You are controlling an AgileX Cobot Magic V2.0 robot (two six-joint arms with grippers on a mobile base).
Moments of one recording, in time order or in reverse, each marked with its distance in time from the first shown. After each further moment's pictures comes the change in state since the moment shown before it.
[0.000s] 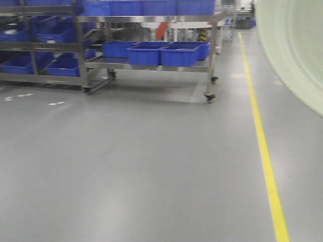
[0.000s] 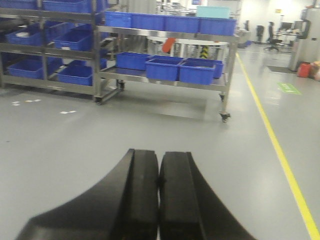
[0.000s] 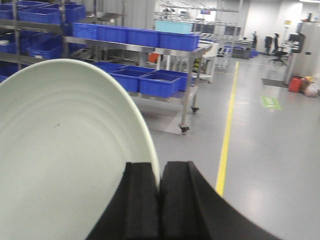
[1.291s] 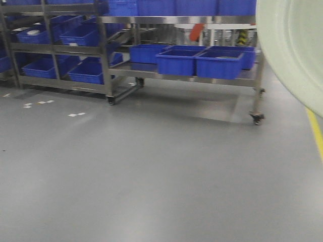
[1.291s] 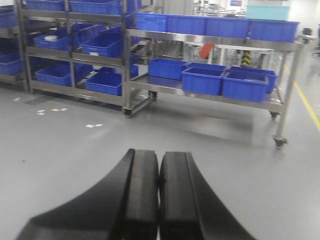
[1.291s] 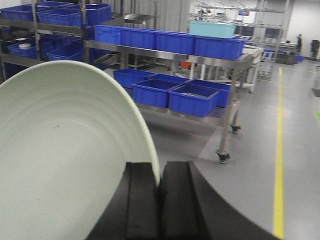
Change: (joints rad) left arm 0.000 0.000 0.000 0.000 0.000 0.000; right arm 0.000 0.000 0.000 0.000 0.000 0.000
